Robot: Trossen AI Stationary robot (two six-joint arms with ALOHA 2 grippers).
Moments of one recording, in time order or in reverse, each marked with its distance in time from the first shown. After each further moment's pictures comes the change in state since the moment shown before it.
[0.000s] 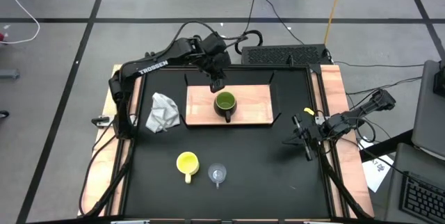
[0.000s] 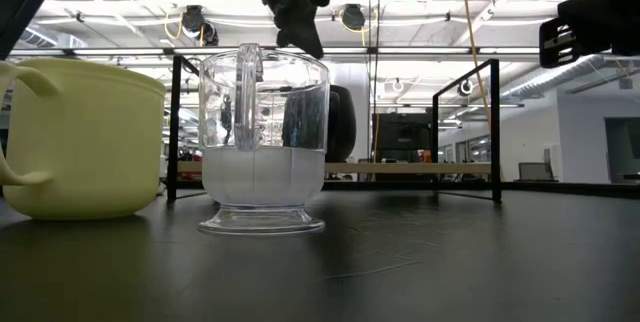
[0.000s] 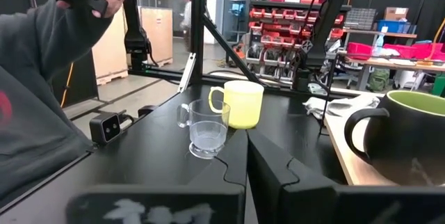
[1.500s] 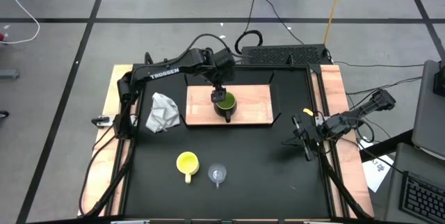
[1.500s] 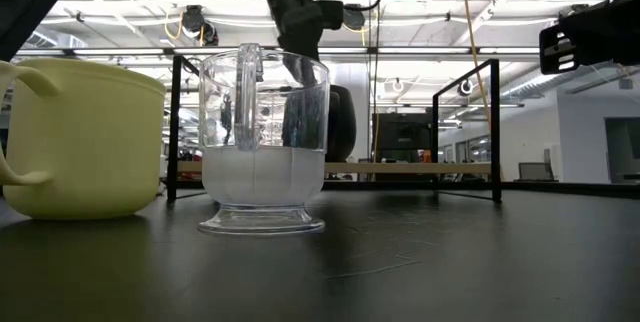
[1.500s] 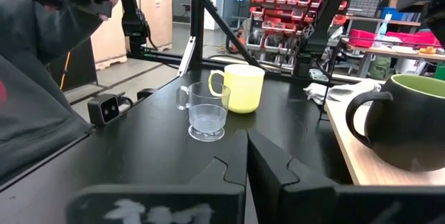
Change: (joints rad) left arm -0.072 0.084 -0.010 -0.070 -0.143 0.083; right arm 0.000 0.000 0.000 -0.057 0.001 -0.001
